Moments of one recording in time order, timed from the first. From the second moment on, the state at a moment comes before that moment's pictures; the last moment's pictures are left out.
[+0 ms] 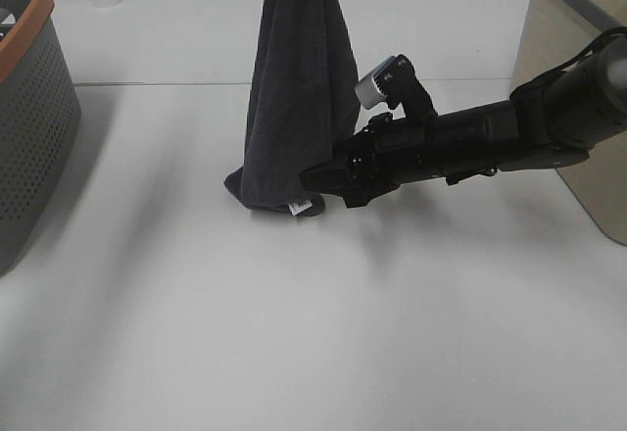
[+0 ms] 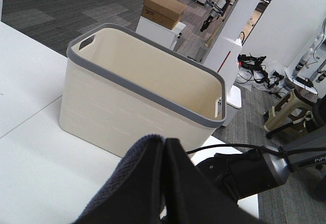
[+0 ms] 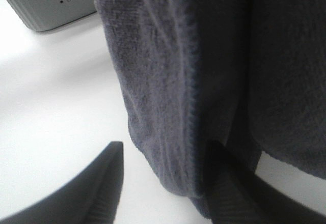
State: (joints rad) left arm -0.26 1.96 -1.83 1.76 -1.12 -2.03; right arm 0.27 2.10 -1.02 1.74 0.74 -2.23
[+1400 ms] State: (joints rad) left arm -0.19 1.88 -1.86 1.76 -0.86 -2.38; right arm 0.27 1.65 -1.50 0.10 0.85 -0.91
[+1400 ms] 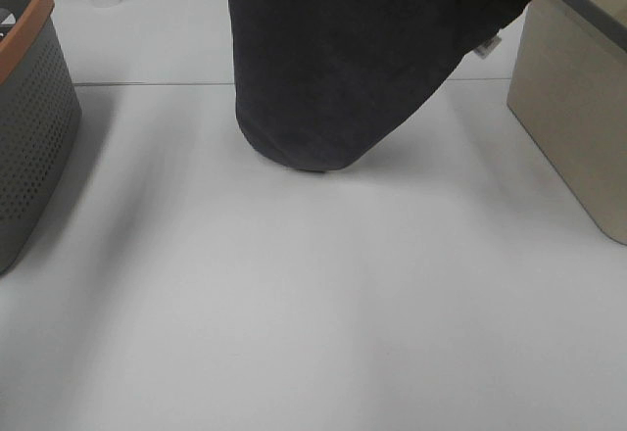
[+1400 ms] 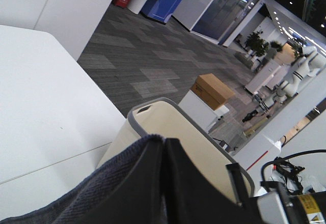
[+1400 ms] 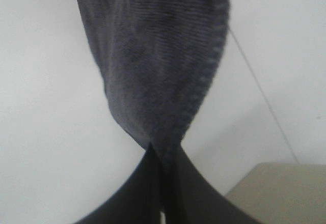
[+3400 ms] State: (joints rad) left arm -0.19 1.87 -1.17 1.21 -0.50 -1.45; right arm 0.28 1.72 -1.14 -0.05 0.09 -0.86
